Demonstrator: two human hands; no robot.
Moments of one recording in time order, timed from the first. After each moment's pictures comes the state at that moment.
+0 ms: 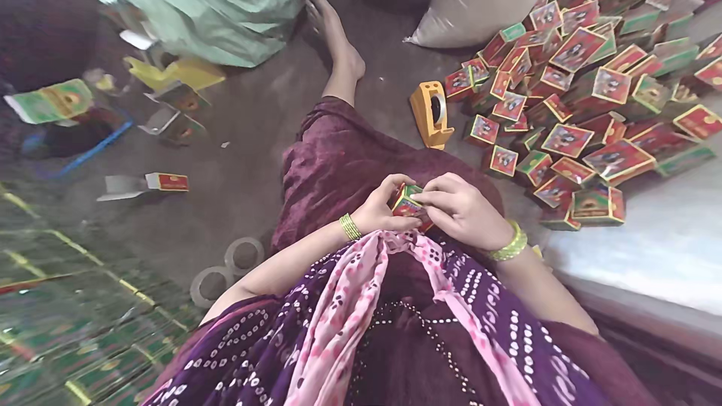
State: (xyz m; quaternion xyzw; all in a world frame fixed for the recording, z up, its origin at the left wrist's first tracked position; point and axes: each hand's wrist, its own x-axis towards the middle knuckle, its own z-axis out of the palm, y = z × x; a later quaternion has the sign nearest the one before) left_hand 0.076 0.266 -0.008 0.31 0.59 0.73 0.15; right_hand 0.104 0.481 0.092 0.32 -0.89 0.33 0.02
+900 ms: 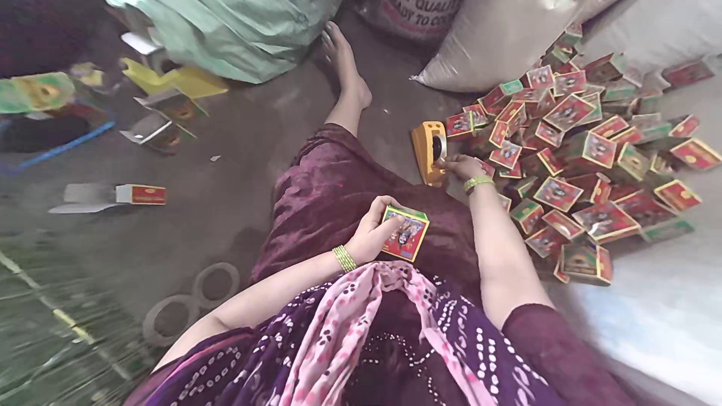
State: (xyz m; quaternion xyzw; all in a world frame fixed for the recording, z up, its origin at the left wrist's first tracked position) left_hand 0.049 0.274 0.000 0.09 0.56 0.81 0.17; right_hand -0.121 0.587 -0.032 -0.21 -0.89 0.37 -0.16
